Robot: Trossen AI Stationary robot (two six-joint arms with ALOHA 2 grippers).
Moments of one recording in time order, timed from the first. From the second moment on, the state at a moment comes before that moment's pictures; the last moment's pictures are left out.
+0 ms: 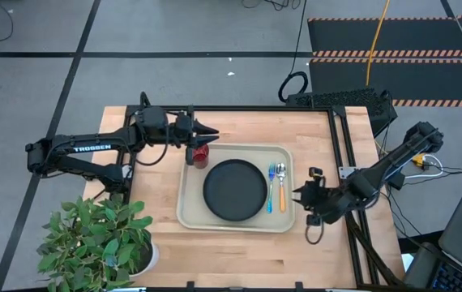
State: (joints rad) left arm 0.29 1.14 0.83 0.28 0.26 0.03; right arm 0.62 1.04 0.76 -0.75 0.55 0.53
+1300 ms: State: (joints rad) left arm 0.14 0.50 0.21 0.29 -0.01 -0.38; right arm 0.04 0.55 0.19 0.03 0.10 0.19
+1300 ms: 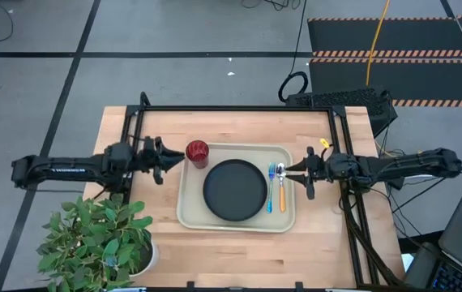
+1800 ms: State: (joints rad) left arm -0.19 0.50 0.17 0.33 -0.46 -0.07; right arm -0.07 0.55 0.06 0.29 -0.14 0.16
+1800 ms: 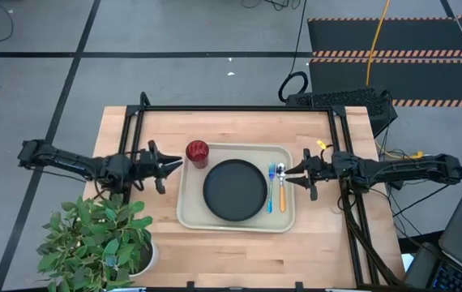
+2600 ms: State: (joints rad) left arm -0.16 0.18 0.01 0.15 -0.39 -0.16; right arm -0.07 0.26 0.06 0.02 -0.13 0.09
